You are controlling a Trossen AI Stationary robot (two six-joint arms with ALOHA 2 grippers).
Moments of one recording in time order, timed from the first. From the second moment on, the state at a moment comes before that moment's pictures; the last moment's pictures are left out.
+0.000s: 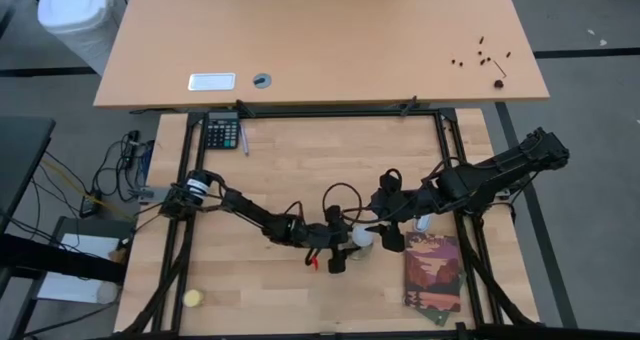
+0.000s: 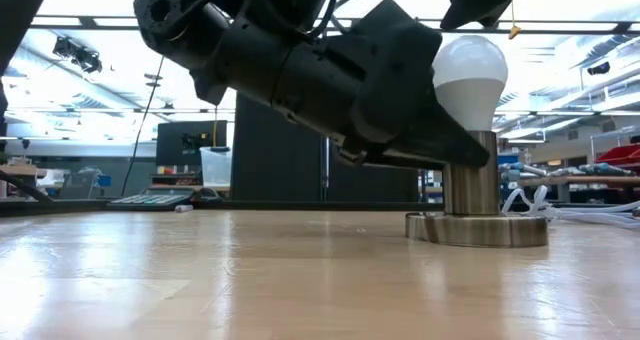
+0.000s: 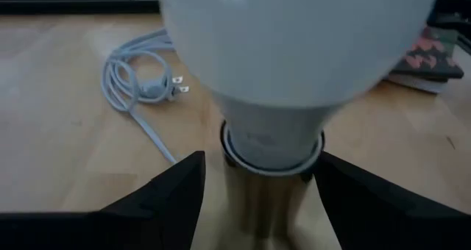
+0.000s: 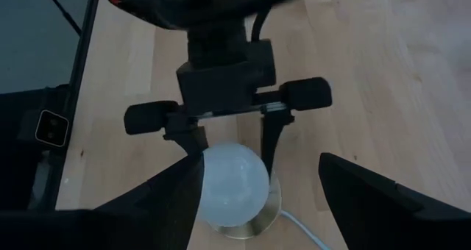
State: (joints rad) left arm -0.28 2.12 1.16 0.57 -0.30 -0.13; right arm 0.35 1.29 1.11 -0.67 0.20 0.39
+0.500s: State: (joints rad) left arm -0.25 2.19 1.16 0.66 -0.29 -0.13; right arm 0.36 1.34 1.11 -0.68 0.19 0.45
